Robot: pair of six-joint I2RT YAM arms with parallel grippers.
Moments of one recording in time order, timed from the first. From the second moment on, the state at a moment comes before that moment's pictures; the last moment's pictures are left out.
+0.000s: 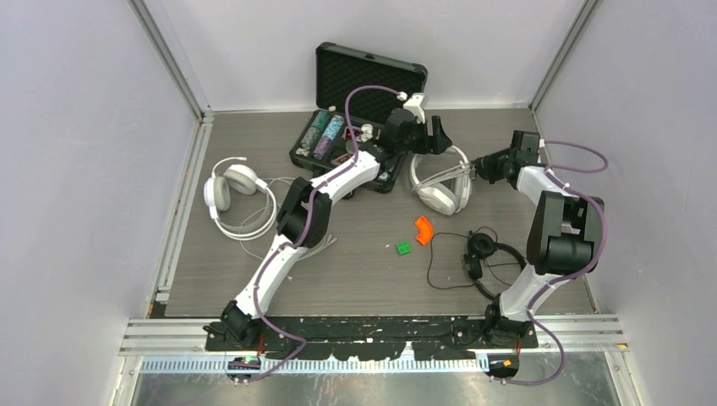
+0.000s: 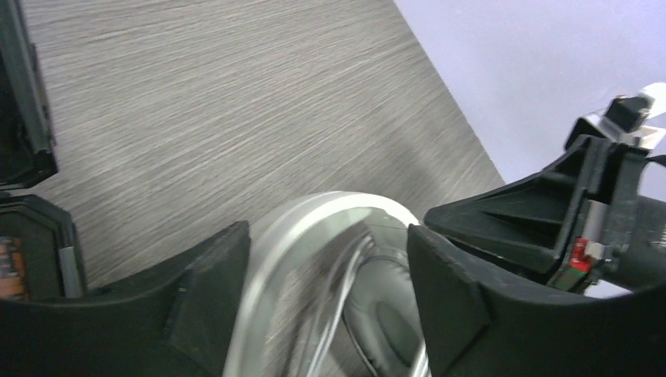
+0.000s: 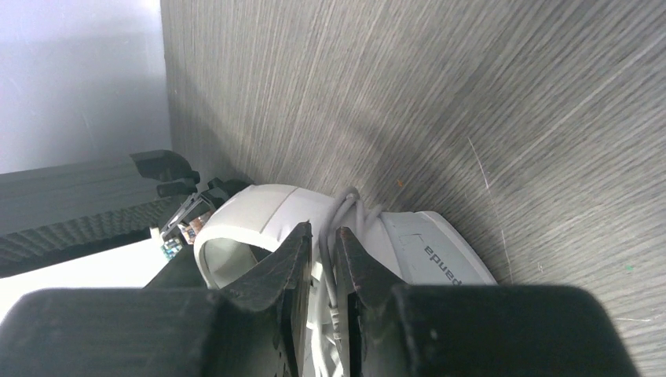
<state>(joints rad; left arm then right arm) -0.72 2.58 2.30 0.02 0.18 -0.53 -0.17 1.73 1.09 -0.12 -0.21 1.12</state>
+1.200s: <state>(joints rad) -0.81 2.19 1.90 -0.42 -0.06 -0.18 -0.17 1.74 1.07 -0.09 -0.21 1.17</state>
